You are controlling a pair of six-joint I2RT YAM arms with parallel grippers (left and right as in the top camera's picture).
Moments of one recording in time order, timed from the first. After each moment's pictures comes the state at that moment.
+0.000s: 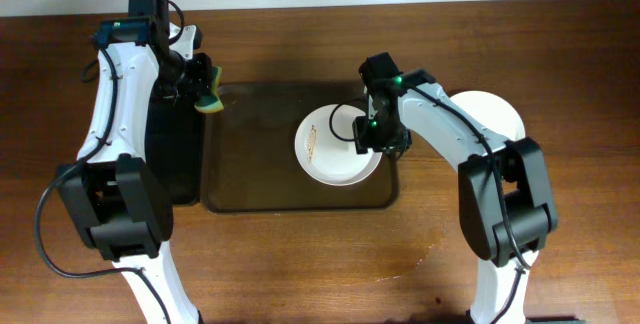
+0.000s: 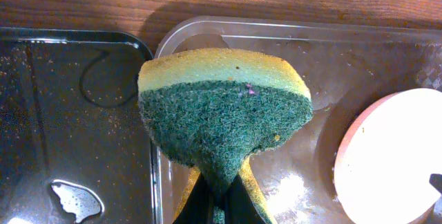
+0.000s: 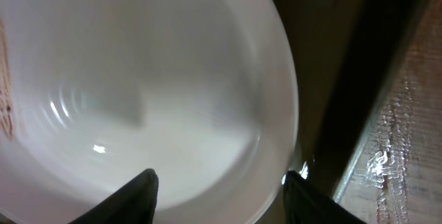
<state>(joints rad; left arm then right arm) 0.05 2.13 2.00 -1.19 0.23 -0.02 0.35 2.08 1.54 -0.94 -0.14 0.28</state>
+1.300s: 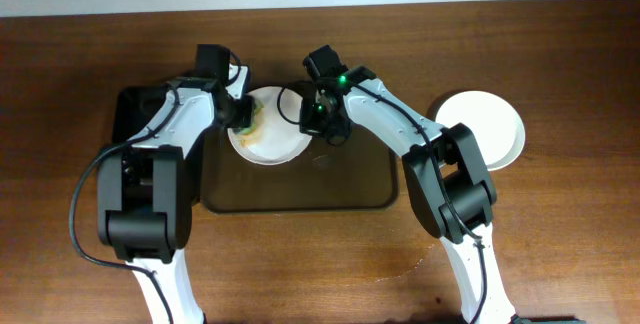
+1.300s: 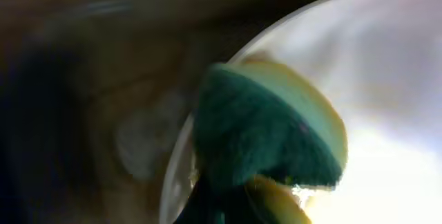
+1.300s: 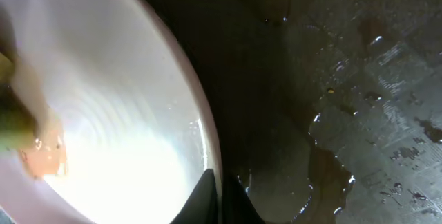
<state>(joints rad) -0.10 2.11 1.48 -0.58 0.08 0.04 0.50 2.34 1.84 -0.78 -0.26 0.62</state>
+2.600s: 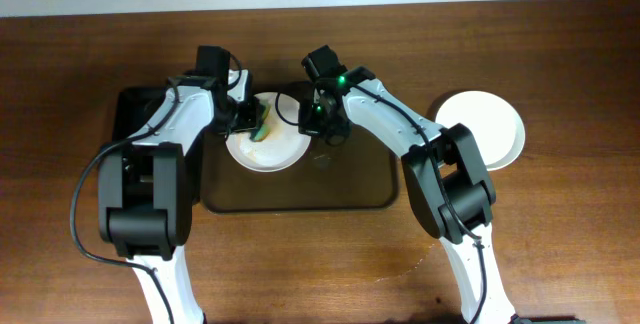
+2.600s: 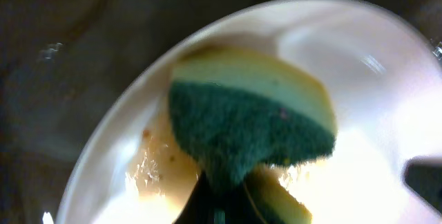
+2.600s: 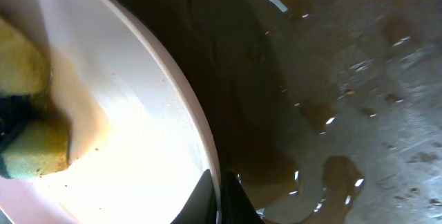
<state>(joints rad) -0.09 2.14 1.50 -0.68 0.25 -0.12 0.51 2.34 1.84 -0.78 -0.27 0.60</state>
